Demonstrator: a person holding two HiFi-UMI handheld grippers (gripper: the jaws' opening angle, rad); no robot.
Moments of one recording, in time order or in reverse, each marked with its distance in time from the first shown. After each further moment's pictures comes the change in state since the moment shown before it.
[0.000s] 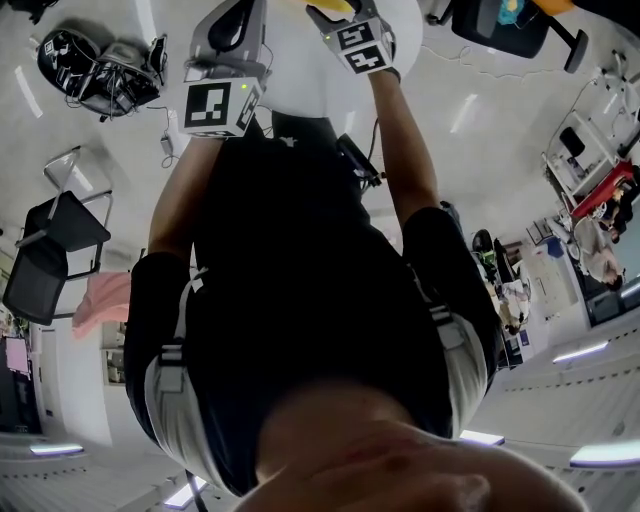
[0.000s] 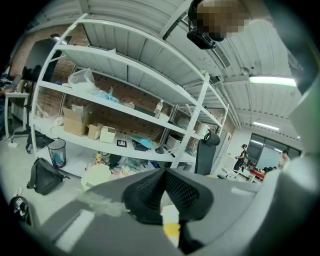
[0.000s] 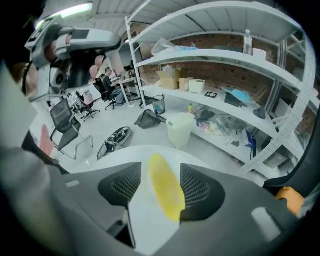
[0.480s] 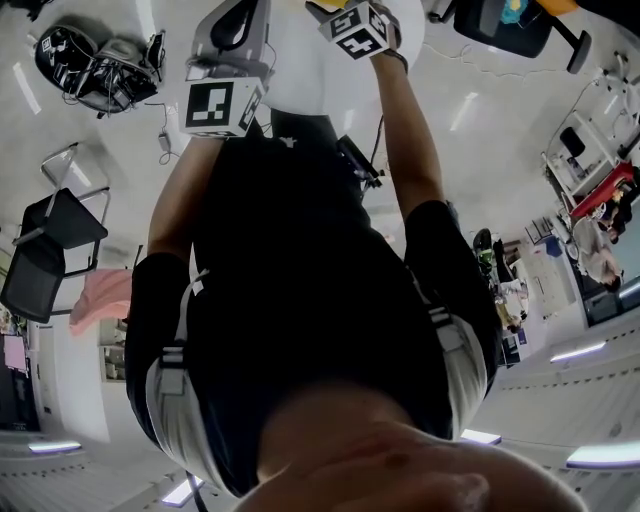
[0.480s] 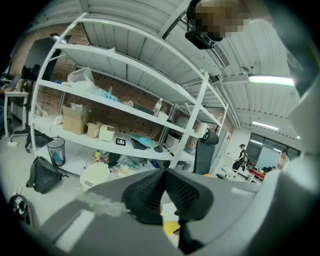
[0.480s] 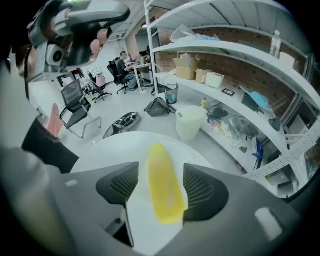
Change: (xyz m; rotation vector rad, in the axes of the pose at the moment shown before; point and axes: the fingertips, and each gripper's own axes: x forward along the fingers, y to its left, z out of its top) left arm 0.000 -0.009 -0.010 -0.003 0.009 -0.007; right arm 0.024 -0.001 -0.019 -0.195 0.131 0.061
